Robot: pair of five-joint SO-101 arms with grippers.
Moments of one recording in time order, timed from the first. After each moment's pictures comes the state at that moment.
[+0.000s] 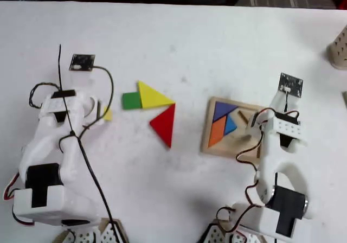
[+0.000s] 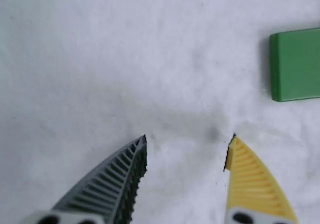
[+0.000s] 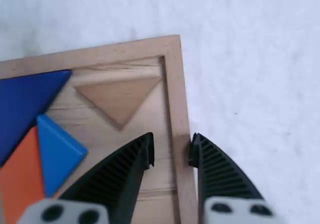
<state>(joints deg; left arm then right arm) -14.7 2.2 34.3 48.3 -4.2 15.8 -4.7 45.0 39.3 0.8</state>
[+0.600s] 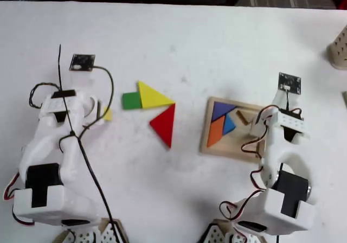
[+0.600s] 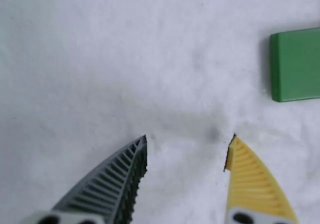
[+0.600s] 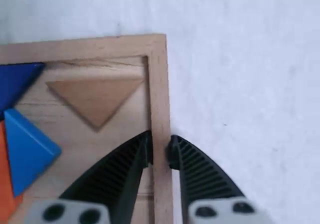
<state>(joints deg) -14.7 2.2 34.3 48.2 -4.2 16.3 1.5 40.1 40.9 9.3</state>
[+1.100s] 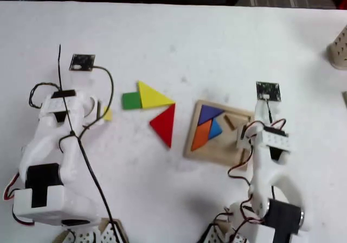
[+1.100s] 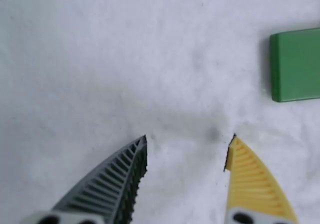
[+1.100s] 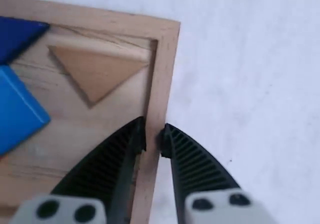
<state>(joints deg) -14.7 2.2 34.3 48.2 -4.2 10.8 -15.0 58.5 35.0 10.8</state>
